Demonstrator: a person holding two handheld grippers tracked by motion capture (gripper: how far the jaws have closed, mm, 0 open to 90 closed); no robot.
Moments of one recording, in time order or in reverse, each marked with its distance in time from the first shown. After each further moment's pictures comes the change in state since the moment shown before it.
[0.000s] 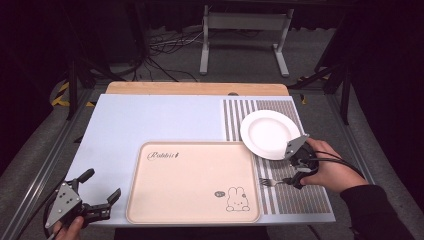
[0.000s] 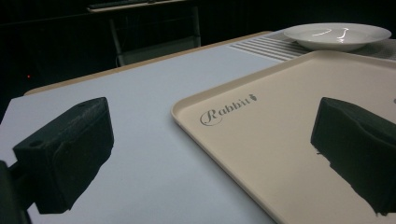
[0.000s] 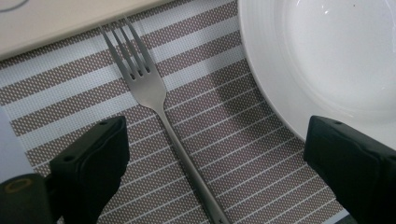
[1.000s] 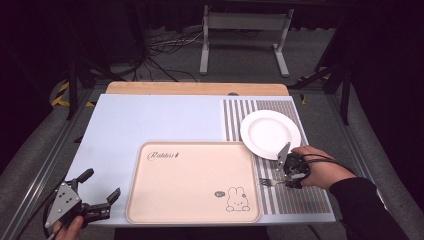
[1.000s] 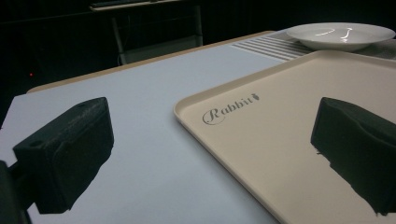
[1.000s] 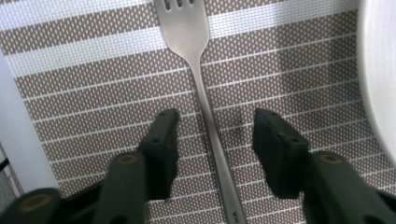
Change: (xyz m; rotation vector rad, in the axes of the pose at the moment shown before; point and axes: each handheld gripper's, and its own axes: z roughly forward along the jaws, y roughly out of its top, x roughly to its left) left arm 0.001 0.000 0.000 0.008 0.005 -0.004; right arm 0.002 0.003 0.031 0.237 0.147 -0.208
